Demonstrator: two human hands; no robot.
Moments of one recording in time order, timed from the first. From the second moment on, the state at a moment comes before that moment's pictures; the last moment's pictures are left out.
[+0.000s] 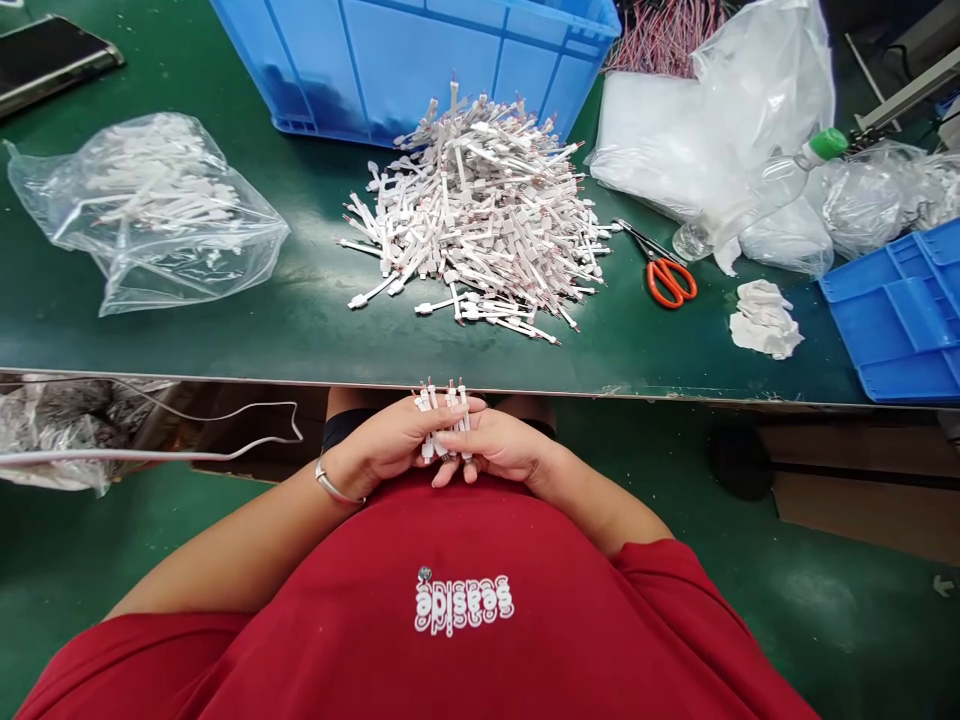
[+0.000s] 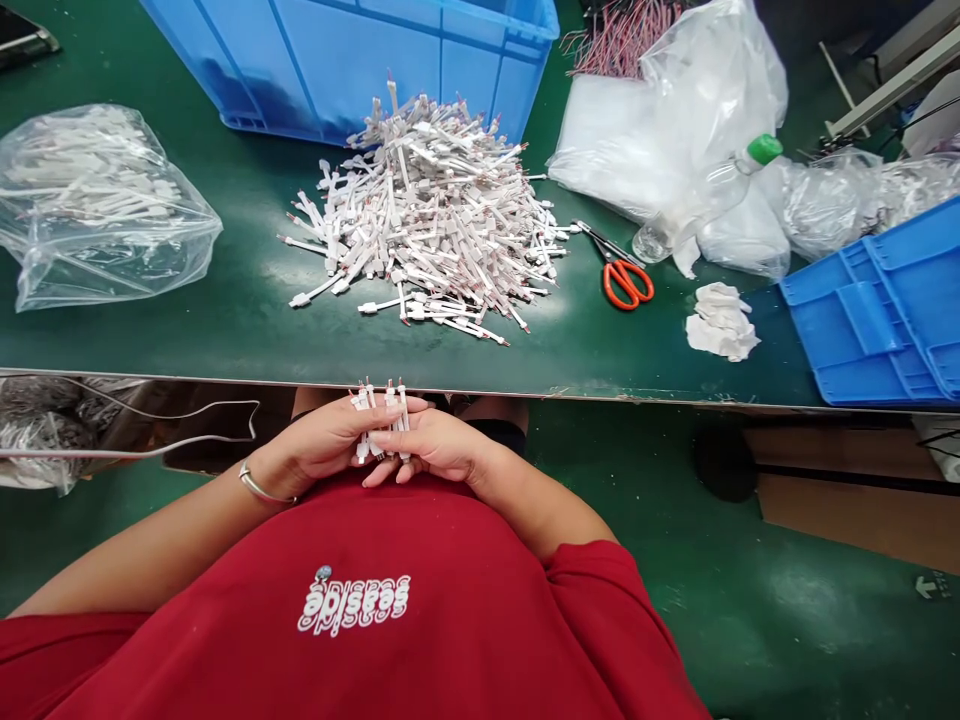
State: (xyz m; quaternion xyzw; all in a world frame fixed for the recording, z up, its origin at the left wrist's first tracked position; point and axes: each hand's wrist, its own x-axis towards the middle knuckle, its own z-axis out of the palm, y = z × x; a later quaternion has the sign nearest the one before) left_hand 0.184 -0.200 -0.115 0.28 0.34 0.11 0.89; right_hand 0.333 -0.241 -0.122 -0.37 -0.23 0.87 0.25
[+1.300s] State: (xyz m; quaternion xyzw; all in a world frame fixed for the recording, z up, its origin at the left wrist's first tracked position) left_hand 0.189 -0.212 -0.090 0.14 0.41 0.26 0.86; right_hand 0.345 -0.270 -0.118 -0.44 -0.35 0.75 0.35
